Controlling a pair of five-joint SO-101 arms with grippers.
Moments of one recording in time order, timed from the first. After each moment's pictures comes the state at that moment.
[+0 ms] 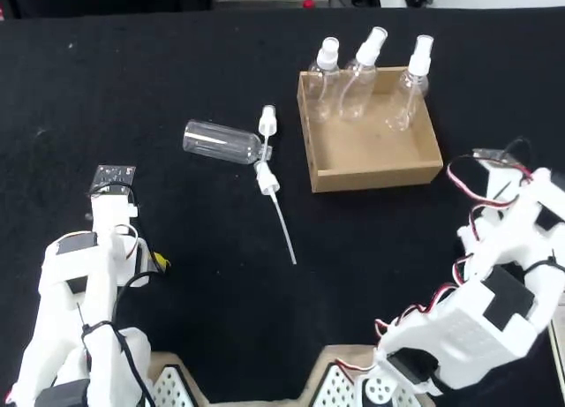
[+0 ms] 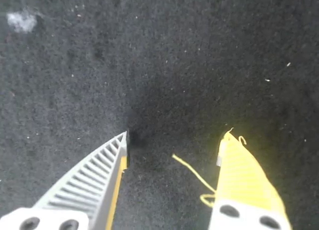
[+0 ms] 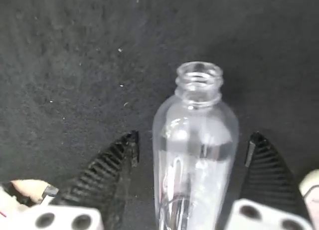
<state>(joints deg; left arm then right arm) -19.7 -36.1 69.3 49.5 -19.1 44.3 11.1 18.2 77.8 49.3</state>
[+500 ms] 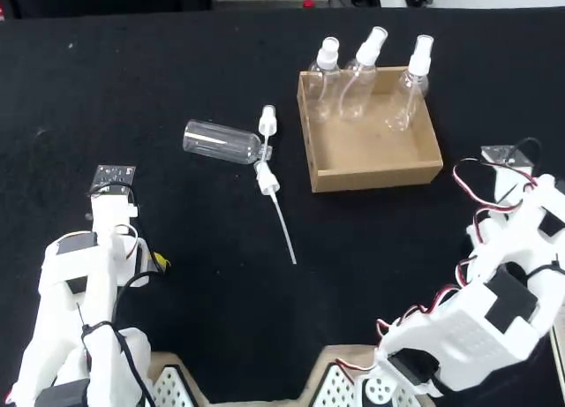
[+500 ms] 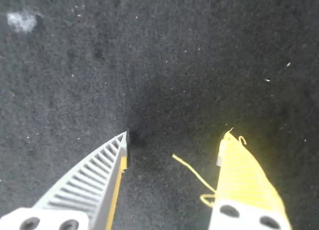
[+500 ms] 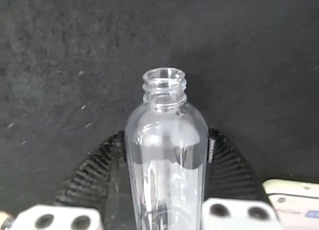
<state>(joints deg) -19.7 -36.1 69.3 49.5 -19.1 45.9 11.1 18.4 68.4 51.6</state>
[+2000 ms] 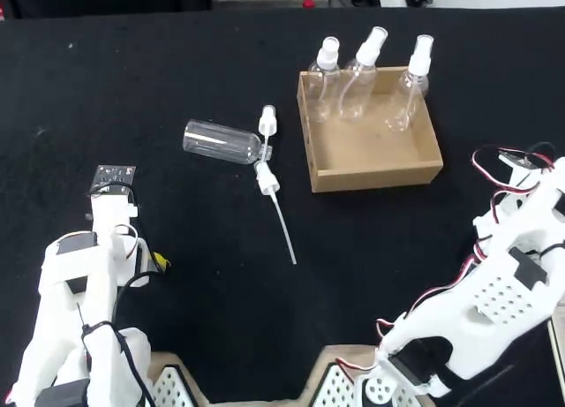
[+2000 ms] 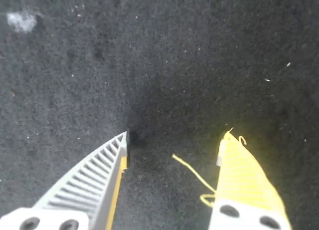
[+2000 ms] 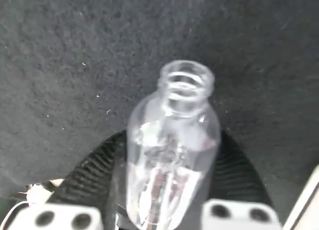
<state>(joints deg) -19.7 -36.1 69.3 49.5 -19.1 46.7 30.2 -5.9 92.0 38.0</state>
